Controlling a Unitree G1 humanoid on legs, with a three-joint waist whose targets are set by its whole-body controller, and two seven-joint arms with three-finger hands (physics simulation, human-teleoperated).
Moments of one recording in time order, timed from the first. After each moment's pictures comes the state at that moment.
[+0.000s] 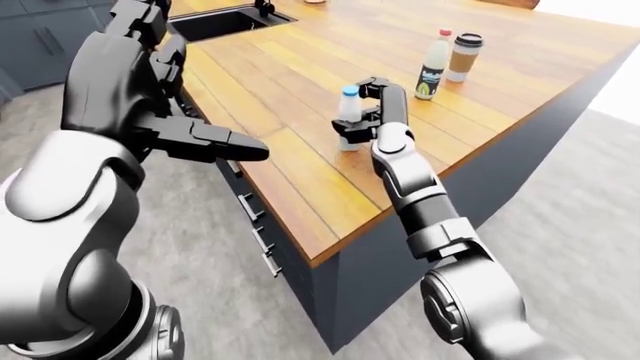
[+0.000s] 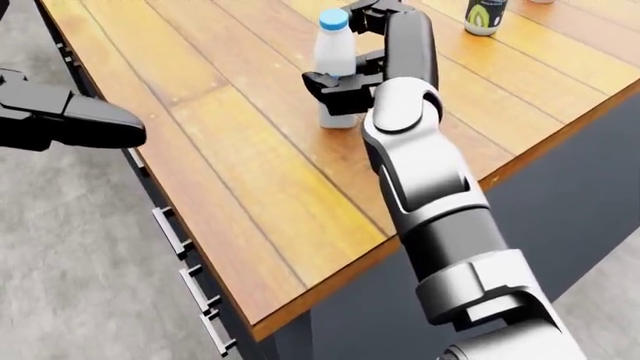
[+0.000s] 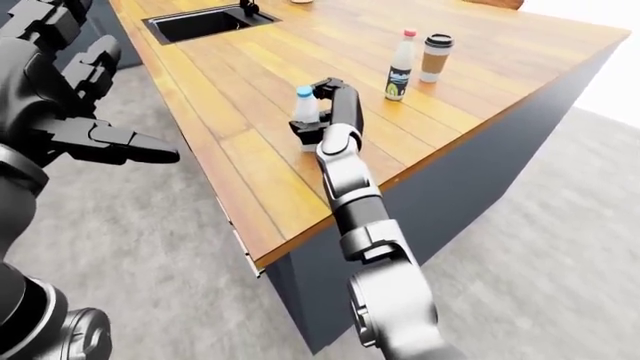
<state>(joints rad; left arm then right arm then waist) -0.82 0.42 0.24 -0.75 -0.17 1.30 -0.10 -1.11 -0.02 -0.02 0.78 -0.15 0.35 -0.38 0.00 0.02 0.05</state>
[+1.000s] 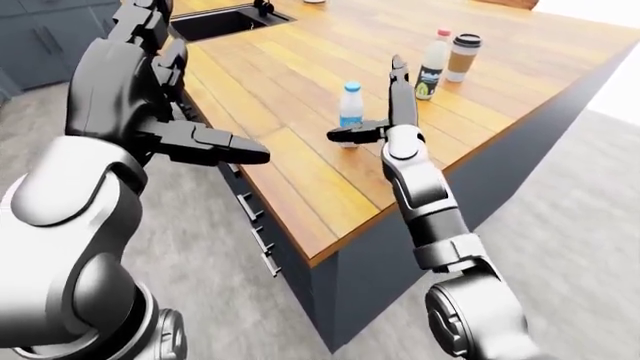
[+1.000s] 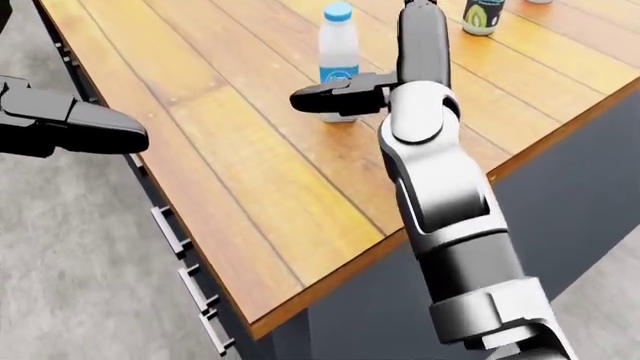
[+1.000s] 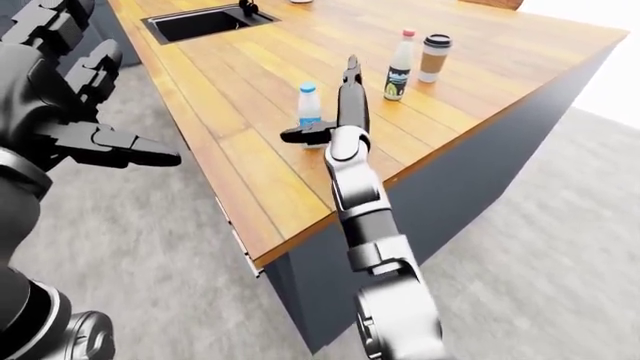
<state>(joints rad) -0.80 0.40 0.24 -0.76 -0.16 1.30 -0.10 -1.01 -0.04 -0.02 0.57 -0.18 0.36 -0.32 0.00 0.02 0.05</state>
